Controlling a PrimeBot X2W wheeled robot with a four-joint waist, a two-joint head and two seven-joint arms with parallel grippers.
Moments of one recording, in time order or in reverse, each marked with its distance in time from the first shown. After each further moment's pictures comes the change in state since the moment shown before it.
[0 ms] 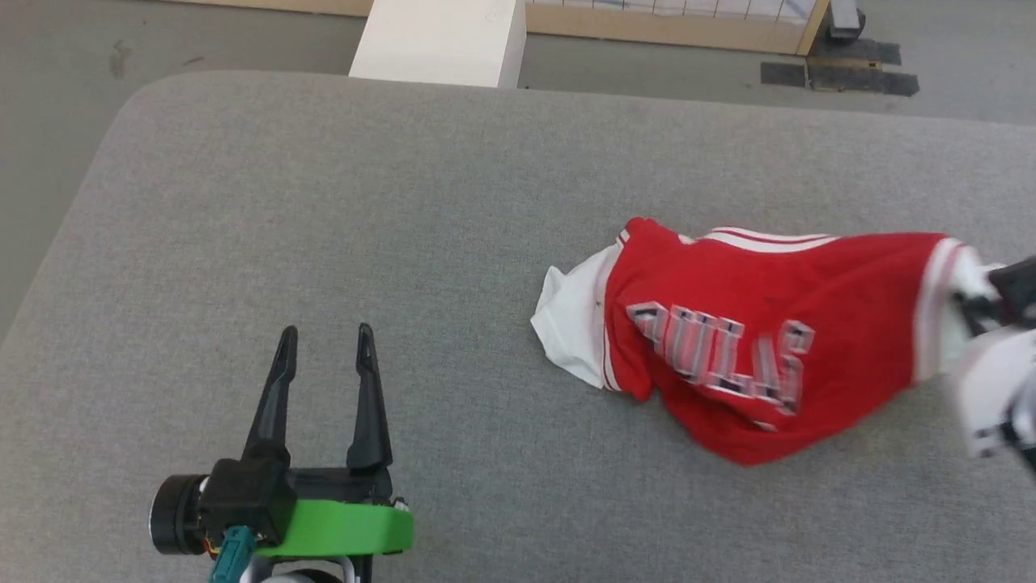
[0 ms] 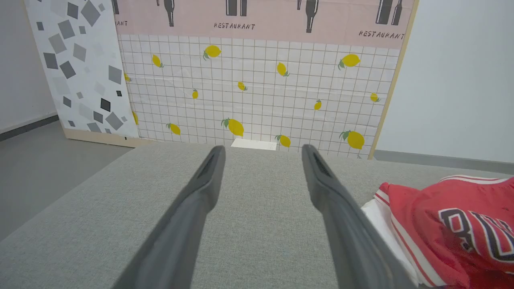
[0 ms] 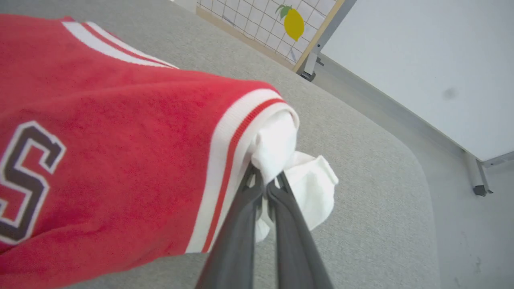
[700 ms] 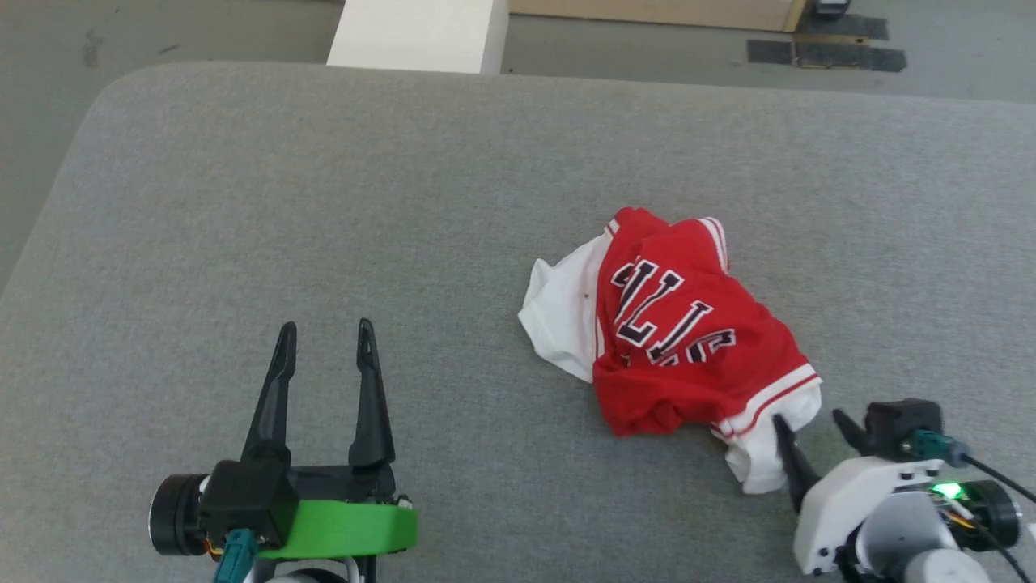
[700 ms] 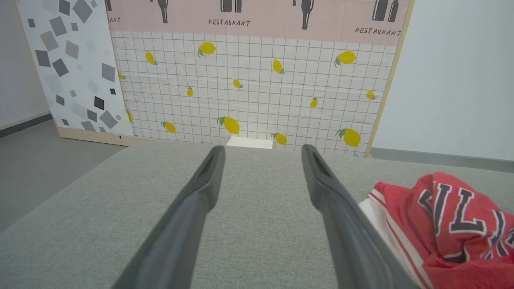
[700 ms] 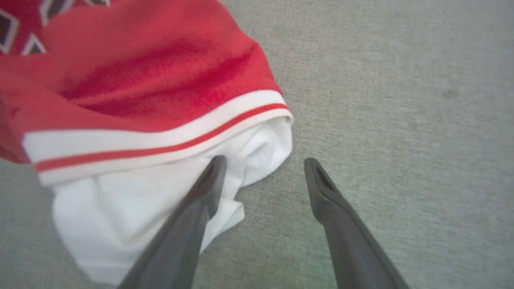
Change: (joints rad) left arm -0.007 0.058 -0.067 -0.034 -0.041 0.089 0.000; right arm 0.229 0.415 -0.080 0.022 -0.020 0.000 -0.145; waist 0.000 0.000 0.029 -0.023
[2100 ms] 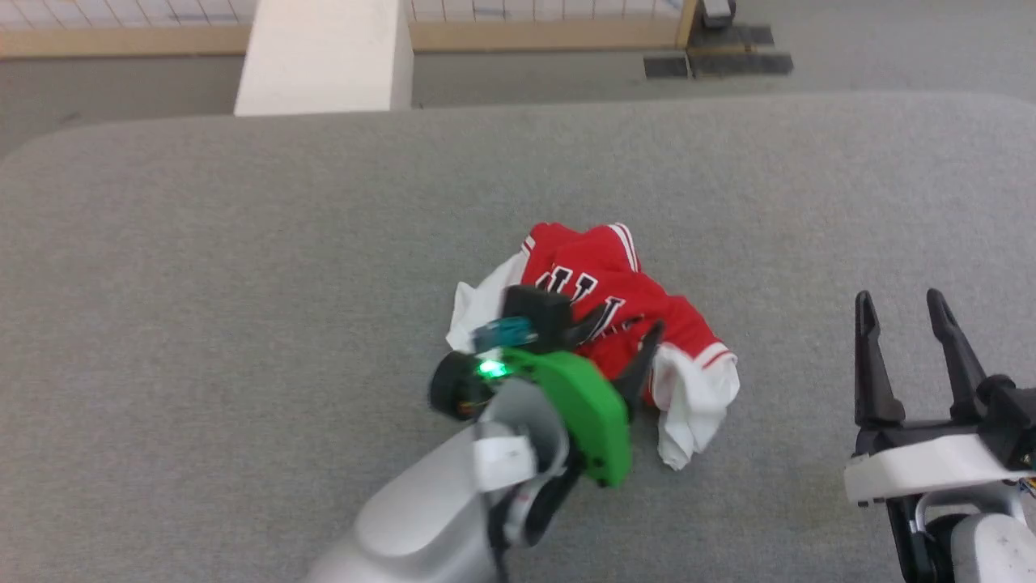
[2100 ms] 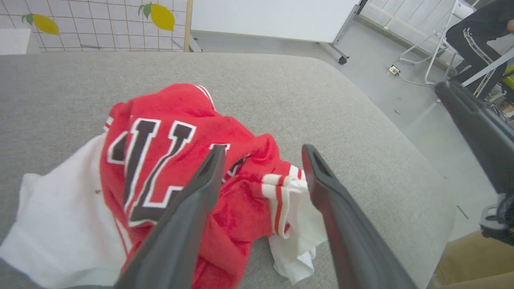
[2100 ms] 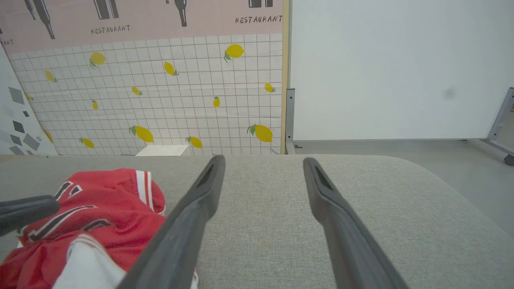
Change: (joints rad) left arm -0.647 -0.013 -0.698 0.565 -0.679 -0.008 0.257; right arm -0.065 -0.001 -0.077 -0.078 0.016 0.000 -0.470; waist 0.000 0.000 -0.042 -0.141
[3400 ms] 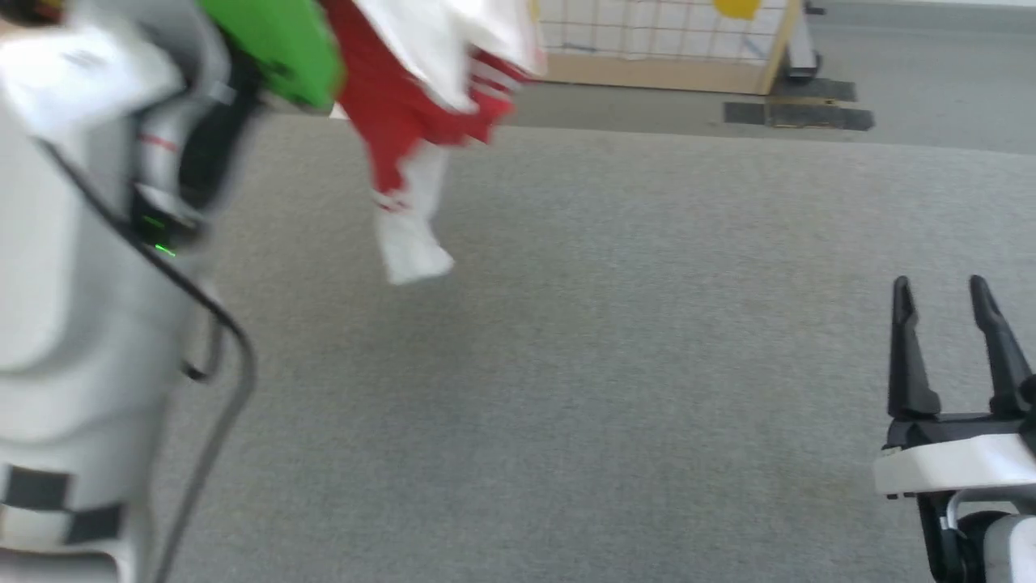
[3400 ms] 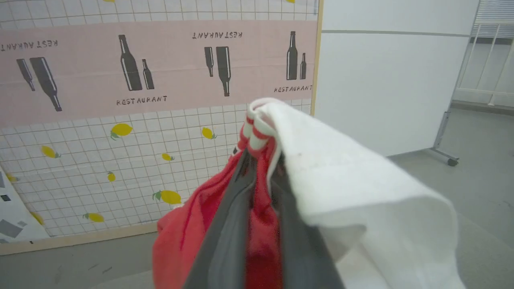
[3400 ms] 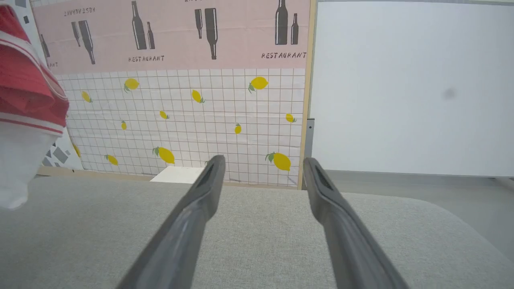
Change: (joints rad) left arm -0.368 0.267 0.595 -0.383 0.233 -0.096 0.520; right arm 0.023 0.000 -0.037 -0.097 -0.013 0.000 0.020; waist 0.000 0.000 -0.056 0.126
